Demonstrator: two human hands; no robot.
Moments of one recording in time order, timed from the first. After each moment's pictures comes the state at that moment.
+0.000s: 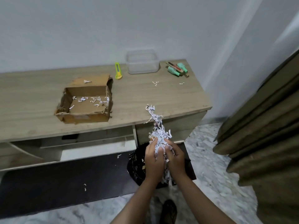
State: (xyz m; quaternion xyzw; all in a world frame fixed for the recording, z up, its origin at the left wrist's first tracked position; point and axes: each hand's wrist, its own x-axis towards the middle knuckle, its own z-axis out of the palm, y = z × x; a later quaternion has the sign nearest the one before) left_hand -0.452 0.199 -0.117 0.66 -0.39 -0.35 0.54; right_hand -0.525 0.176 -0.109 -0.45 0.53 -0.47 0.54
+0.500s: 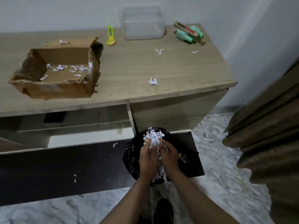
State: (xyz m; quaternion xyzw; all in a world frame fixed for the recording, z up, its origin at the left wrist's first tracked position) left_hand -0.439 0.189 -0.272 0.72 -0.33 -0.38 0.47; right_hand -0.514 0.152 -0.271 -0.43 0.58 -0.39 0.57
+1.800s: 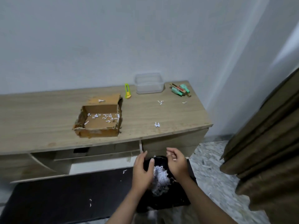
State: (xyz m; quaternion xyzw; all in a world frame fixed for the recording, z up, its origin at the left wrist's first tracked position) left_hand -0.394 0.222 -0.089 0.72 -0.41 -0.32 0.46; right_hand -0.519 0.146 -0.102 -0.57 0.58 -0.39 0.44
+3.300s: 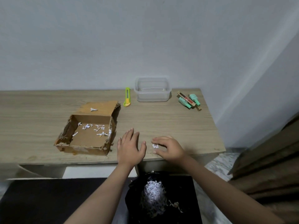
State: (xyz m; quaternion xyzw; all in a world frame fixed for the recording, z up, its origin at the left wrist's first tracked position) left_hand -0.323 0.060 -0.077 0.82 -0.52 -0.04 0.25; right_hand -0.490 -0.023 -0.053 -0.86 0.33 -0.18 0.35
